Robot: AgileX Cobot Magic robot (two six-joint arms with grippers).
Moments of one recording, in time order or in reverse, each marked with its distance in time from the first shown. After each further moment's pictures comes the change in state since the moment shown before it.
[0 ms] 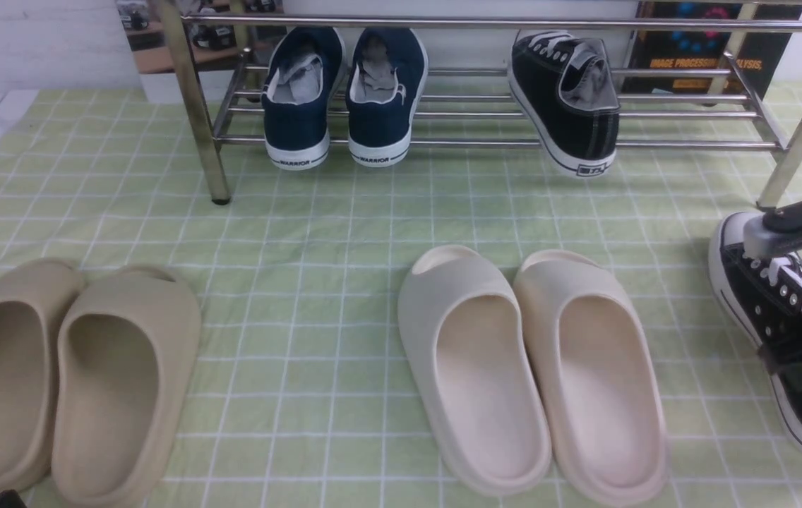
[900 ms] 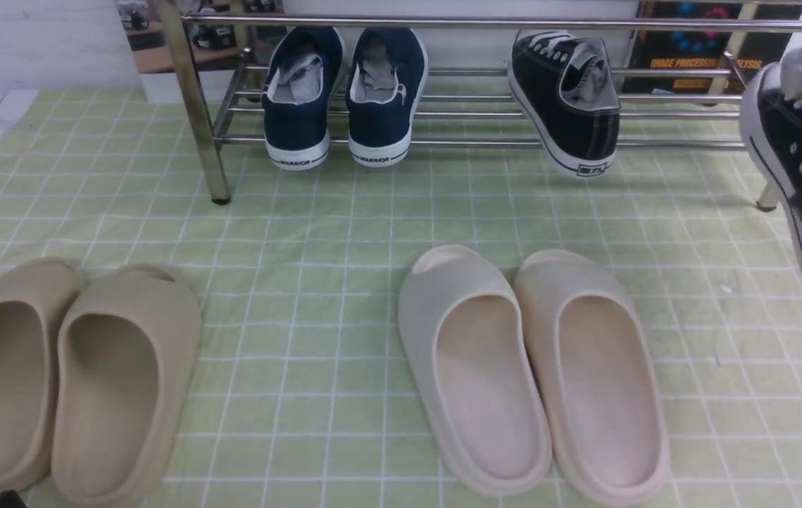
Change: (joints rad) right arm 0.000 -0.047 -0.425 0.047 0.236 -0.134; left arm 0.000 0.000 0.000 0.000 0.000 0.000
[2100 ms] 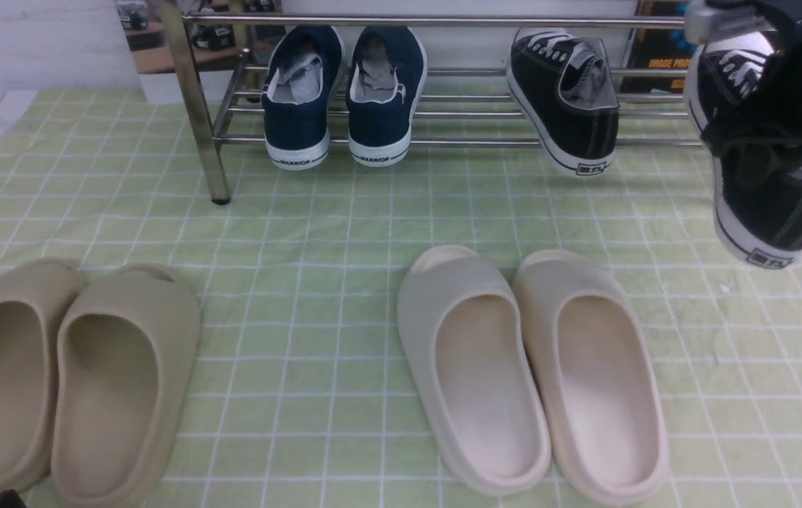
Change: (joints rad) right arm 0.010 0.261 -0.351 0.138 0.199 -0.069; left arm 0.000 0.000 0.000 0.000 0.000 0.000
